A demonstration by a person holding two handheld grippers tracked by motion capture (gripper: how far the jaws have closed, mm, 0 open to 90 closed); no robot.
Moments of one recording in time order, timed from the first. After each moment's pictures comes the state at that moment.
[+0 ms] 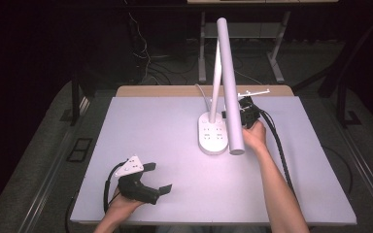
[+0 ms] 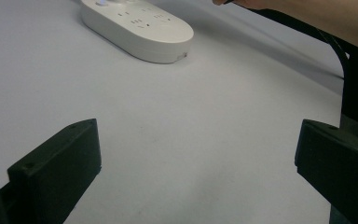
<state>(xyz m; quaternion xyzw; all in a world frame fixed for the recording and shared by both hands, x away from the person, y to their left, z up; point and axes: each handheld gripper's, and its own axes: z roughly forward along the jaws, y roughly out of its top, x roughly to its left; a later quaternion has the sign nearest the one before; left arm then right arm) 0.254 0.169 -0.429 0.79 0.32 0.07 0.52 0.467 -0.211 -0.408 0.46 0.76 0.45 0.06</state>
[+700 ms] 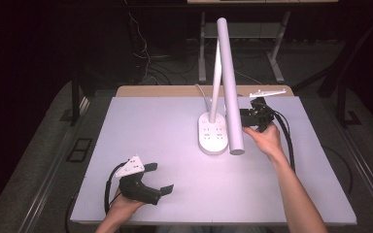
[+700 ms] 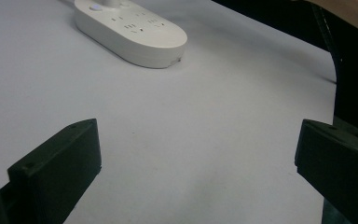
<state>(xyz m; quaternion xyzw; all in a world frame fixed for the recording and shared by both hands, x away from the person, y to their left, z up) 0.253 0.165 -0.428 0.78 0.31 0.06 0.53 0.423 -0.231 -0.368 0.44 0.76 0.46 0.08</state>
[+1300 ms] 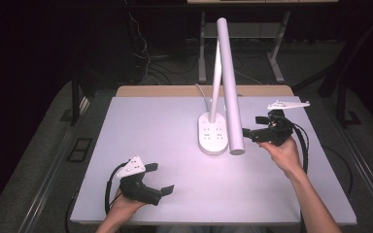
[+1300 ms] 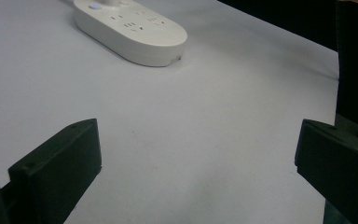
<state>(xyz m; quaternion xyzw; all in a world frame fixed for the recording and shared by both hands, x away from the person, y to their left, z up) 0.252 0.163 -0.428 0.79 0.31 0.07 0.53 0.363 -0.260 -0.352 0.43 0.76 0.49 0.09</state>
